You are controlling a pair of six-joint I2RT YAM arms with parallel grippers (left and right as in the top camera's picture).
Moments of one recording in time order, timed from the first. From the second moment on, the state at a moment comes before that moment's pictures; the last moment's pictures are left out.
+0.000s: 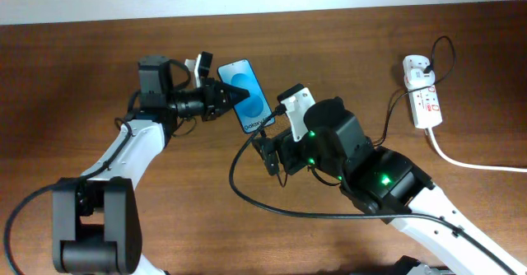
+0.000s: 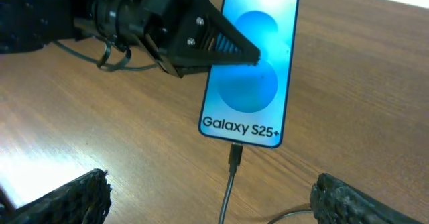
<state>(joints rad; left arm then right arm) -0.09 1.78 1.09 0.07 1.17 -0.76 0.69 1.21 1.15 -0.57 -0.05 0.21</state>
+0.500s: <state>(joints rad) -0.42 1.78 1.08 0.16 1.09 -0.83 0.69 0.78 1.15 -0.78 0.24 0.37</state>
